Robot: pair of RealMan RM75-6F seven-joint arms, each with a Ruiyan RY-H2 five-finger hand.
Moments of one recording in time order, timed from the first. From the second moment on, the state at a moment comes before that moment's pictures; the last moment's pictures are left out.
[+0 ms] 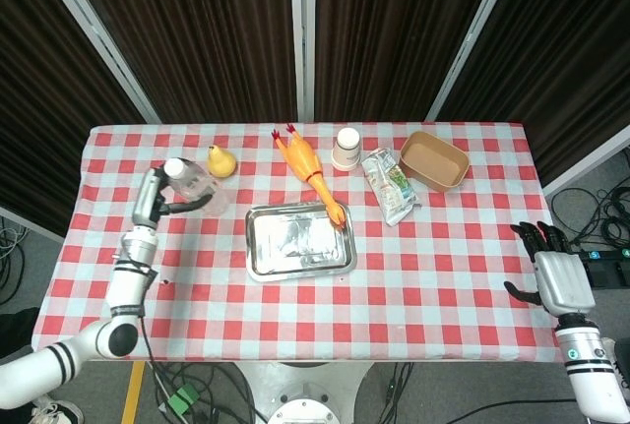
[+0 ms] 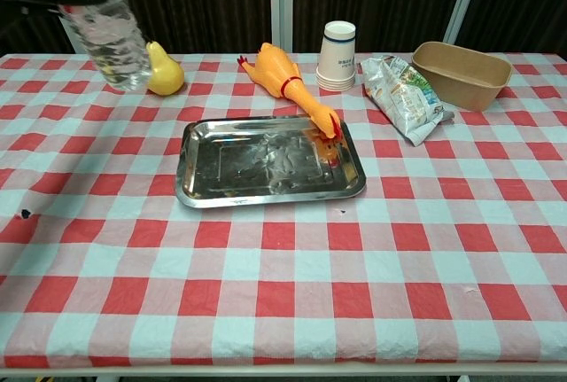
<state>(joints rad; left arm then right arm) -0.56 -1.57 -0.45 -1.43 1.11 1.00 -0.64 0.23 -1.09 0.10 -1.72 -1.28 1.25 -0.12</state>
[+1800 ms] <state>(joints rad) -0.66 -1.81 -0.35 -1.24 1.19 0.96 -0.65 0.23 -1.08 0.11 -1.71 -1.26 1.24 -0.10</state>
